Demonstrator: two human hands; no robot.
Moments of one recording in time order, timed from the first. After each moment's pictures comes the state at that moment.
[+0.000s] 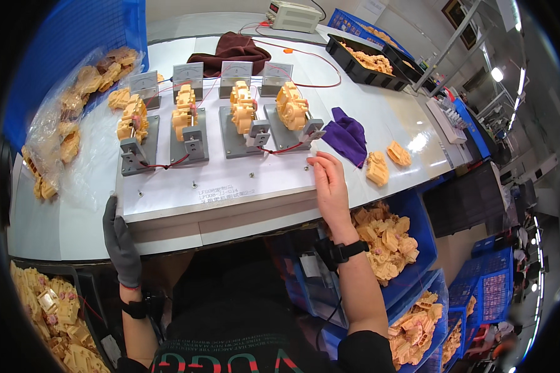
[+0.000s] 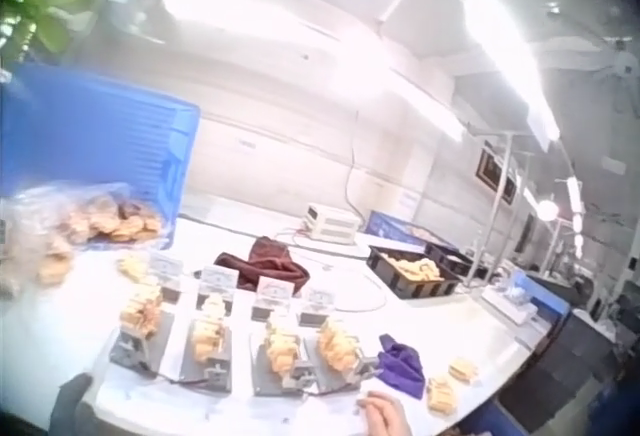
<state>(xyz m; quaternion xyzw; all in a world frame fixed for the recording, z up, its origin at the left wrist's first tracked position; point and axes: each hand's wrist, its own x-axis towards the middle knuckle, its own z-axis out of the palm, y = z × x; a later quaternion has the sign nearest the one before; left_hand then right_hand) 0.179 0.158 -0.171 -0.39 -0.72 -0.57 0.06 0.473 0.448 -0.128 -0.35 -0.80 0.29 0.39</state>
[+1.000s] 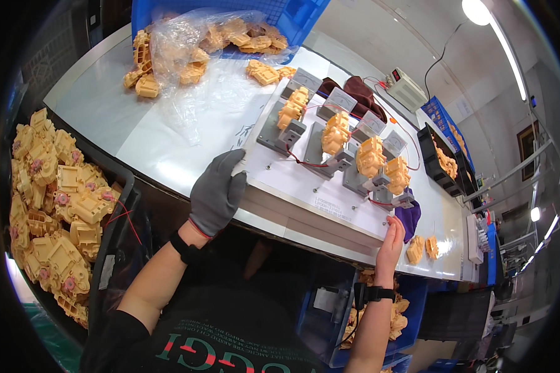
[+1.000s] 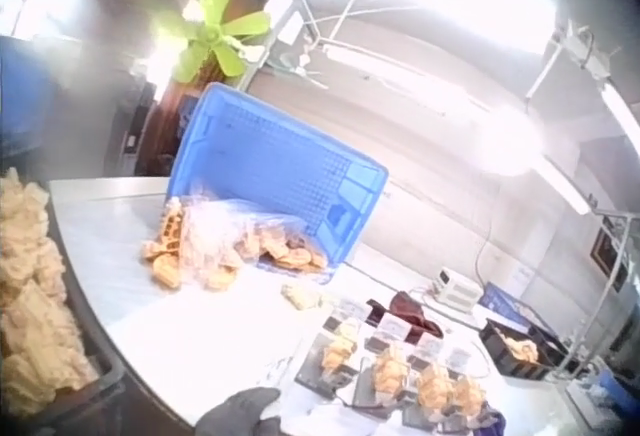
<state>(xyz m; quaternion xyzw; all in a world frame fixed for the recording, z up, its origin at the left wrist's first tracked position) 0.187 0.163 -0.159 -0.38 -0.73 -0.53 0.19 0.482 0.462 -0.140 -0.35 -0.82 0.25 0.38</state>
